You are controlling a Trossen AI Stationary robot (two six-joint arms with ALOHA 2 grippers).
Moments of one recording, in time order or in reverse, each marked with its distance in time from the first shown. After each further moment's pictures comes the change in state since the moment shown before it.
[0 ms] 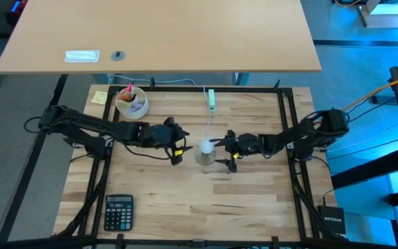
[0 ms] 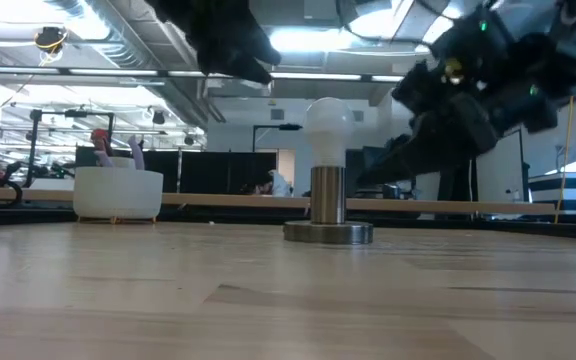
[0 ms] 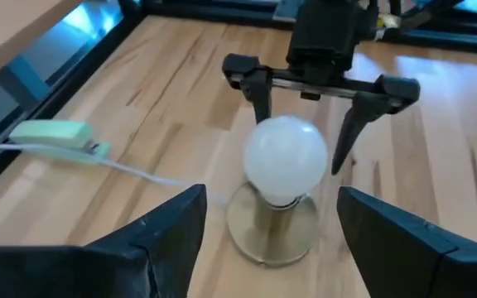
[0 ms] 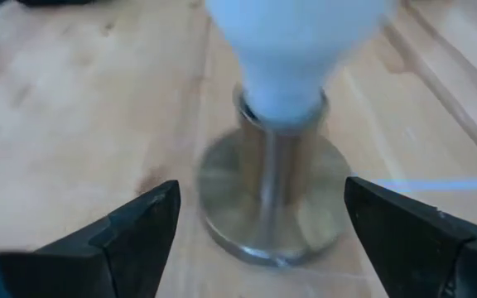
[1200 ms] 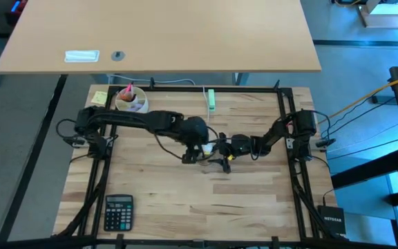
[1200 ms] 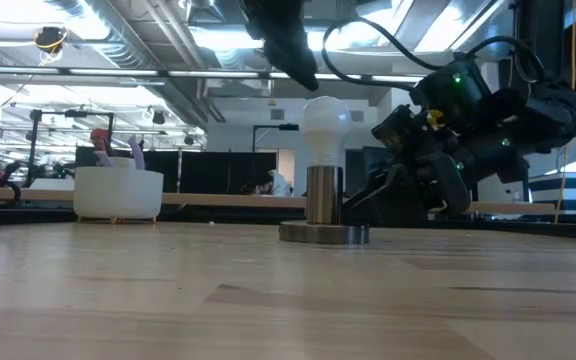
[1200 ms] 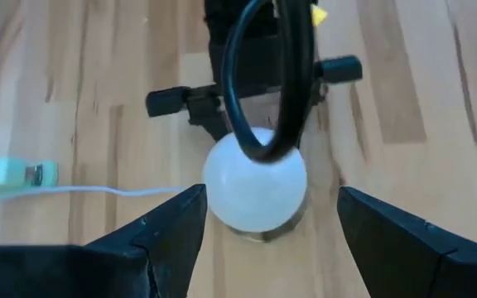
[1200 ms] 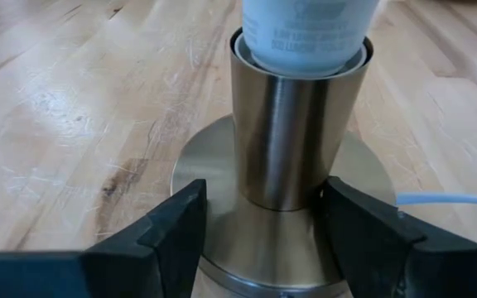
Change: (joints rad) left arm 0.093 0.421 0.649 -0.615 0.253 0.300; right arm -0.061 0.366 0.030 0.374 -0.118 -0.106
